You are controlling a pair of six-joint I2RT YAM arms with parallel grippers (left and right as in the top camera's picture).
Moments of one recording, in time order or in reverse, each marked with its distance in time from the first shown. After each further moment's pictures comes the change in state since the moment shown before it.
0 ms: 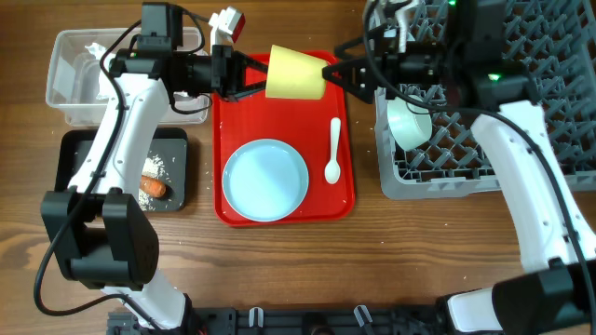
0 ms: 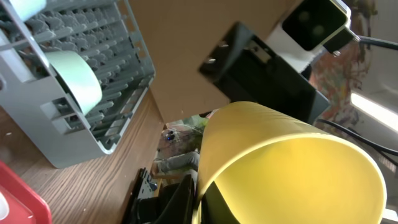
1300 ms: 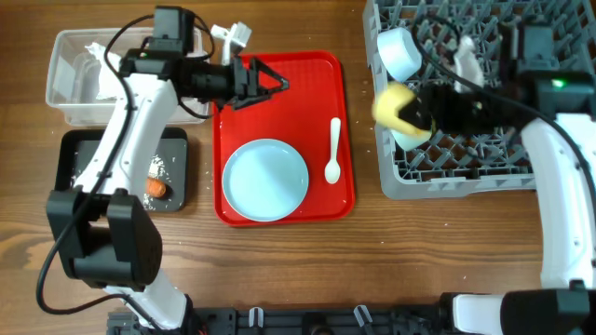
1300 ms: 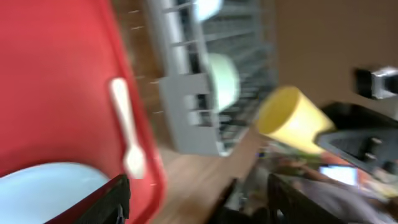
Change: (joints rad) left arm -0.048 0.000 0.000 -0.089 -0.575 0.004; right arm -0.244 -0.101 -0.009 -0.768 0.651 0.031
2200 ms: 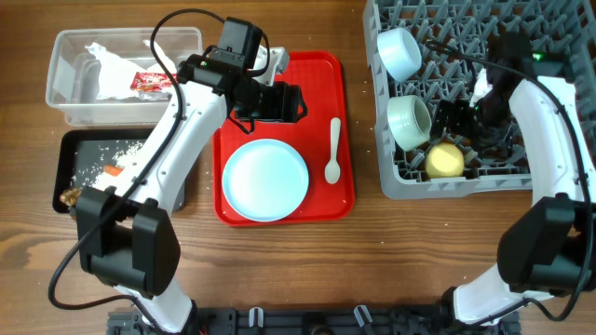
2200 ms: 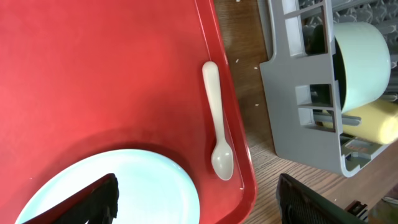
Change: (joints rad) left arm -0.215 0.000 0.000 -0.031 -0.555 0.001; right arm -0.068 0.264 0.006 -0.053 0.402 0.154
